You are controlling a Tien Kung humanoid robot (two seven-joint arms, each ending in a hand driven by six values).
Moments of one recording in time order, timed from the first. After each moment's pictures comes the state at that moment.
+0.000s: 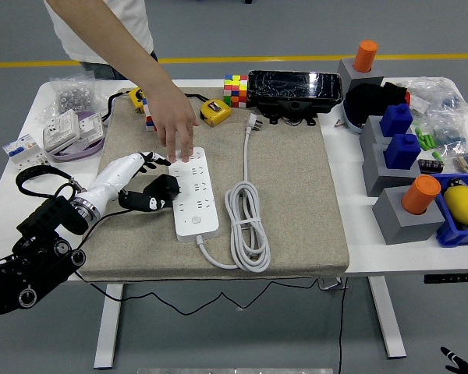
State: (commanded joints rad) left arm -0.49 0.35 -0.72 -1.02 1.59 0.29 -0.12; right arm 0.08 -0.23 1.09 0.33 -0.66 0.00 -0.12
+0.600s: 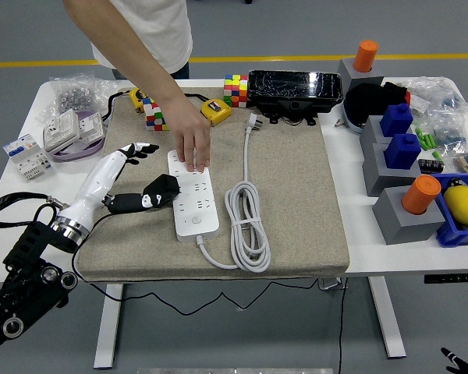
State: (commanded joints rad) left arm -0.26 0.38 -0.84 -1.22 1.60 0.47 -0.21; right arm 0.07 -0.23 1.10 0.32 -0.66 0.00 -0.12
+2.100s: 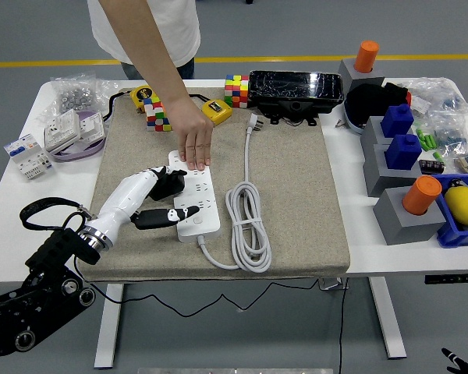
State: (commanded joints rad) left arm -0.36 0.38 -0.66 -1.26 1.66 0.41 -0.05; right arm 0.07 -0.24 1.09 0.33 -0.66 0.00 -0.12
